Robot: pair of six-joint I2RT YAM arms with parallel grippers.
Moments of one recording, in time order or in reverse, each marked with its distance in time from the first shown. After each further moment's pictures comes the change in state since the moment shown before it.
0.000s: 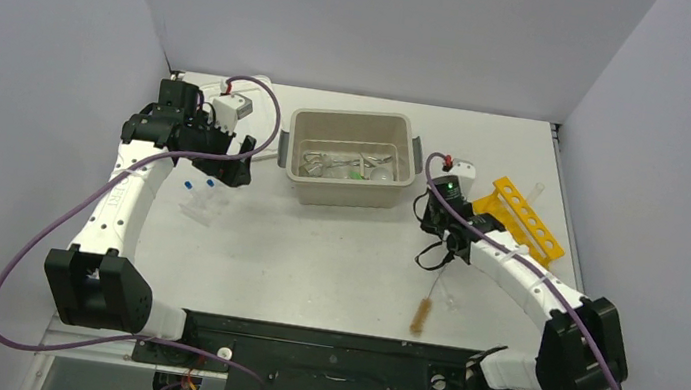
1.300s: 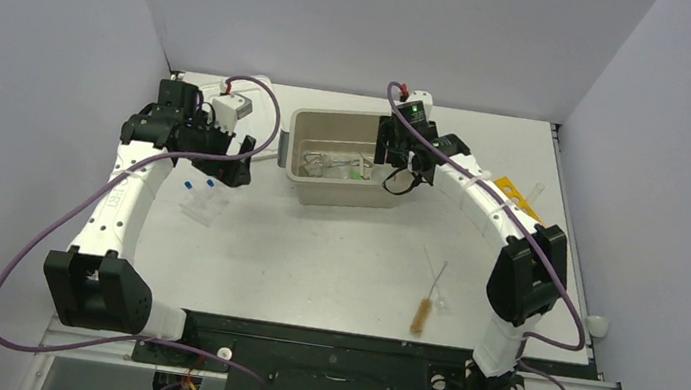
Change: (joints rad) left arm 0.000 -0.005 0.000 -0.001 0.001 0.000; right arm 0.059 0.468 0.778 -0.221 -0.099 -0.113
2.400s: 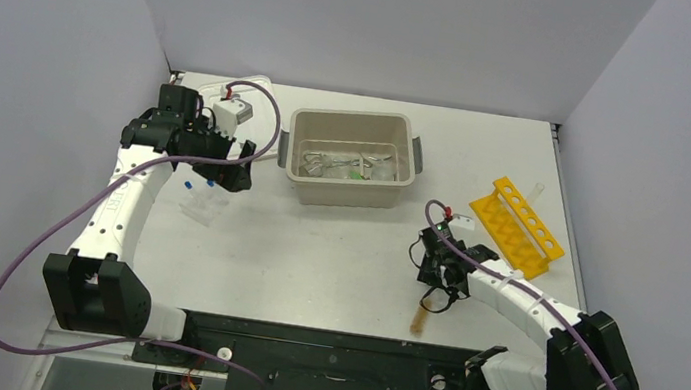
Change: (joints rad) left arm 0.000 -0.019 -0.037 0.001 0.019 0.000; right arm 0.022 -0.616 -1.001 -0.019 0.080 0.323
